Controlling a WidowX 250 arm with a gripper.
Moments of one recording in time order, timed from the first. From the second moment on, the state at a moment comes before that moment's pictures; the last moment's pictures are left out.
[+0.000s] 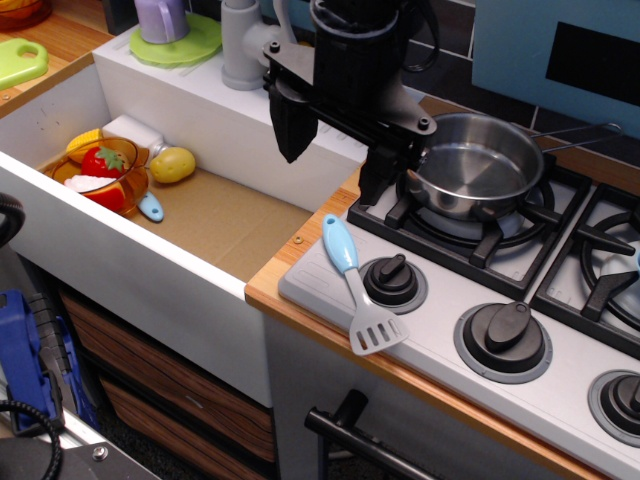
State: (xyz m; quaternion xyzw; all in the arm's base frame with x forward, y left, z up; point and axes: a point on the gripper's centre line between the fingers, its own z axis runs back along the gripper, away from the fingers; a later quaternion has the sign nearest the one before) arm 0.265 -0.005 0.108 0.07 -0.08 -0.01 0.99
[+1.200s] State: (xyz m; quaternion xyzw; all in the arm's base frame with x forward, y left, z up) arm 0.291 0.009 0.075 -0.02 -0.11 0.25 0.96
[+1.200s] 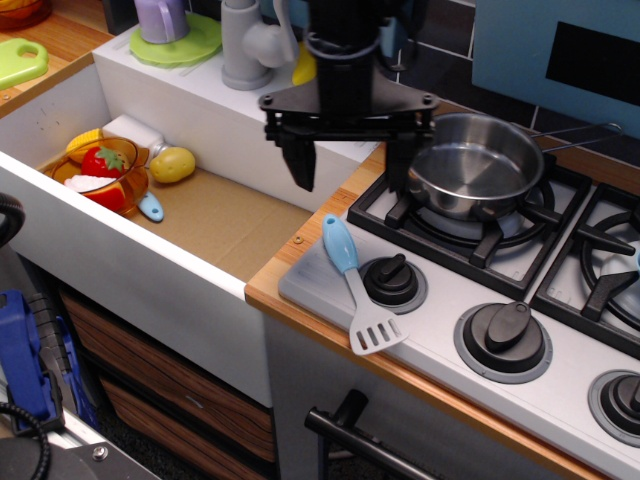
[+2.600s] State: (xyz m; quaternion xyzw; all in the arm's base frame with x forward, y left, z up) arm 0.273 -0.002 0.032 0.00 -0.07 0.29 0.95
